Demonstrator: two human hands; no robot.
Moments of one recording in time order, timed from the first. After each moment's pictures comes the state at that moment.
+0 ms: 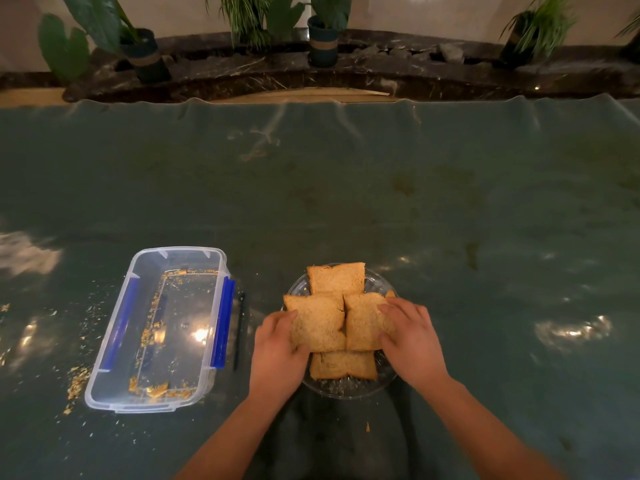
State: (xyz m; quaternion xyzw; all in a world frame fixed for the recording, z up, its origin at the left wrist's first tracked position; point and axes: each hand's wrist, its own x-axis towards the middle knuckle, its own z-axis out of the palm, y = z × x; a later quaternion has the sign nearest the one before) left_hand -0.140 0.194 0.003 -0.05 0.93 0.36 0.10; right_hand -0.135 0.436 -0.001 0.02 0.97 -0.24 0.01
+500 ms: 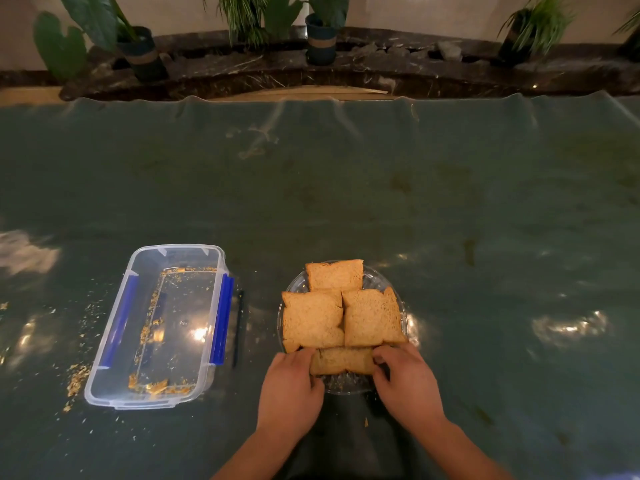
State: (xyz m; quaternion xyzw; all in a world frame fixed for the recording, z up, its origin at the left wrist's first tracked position) left_hand -0.093 0.210 0.012 0.04 0.95 0.28 0.12; right_hand -0.079 0.416 -0.001 0.05 0.96 -0.28 0.06
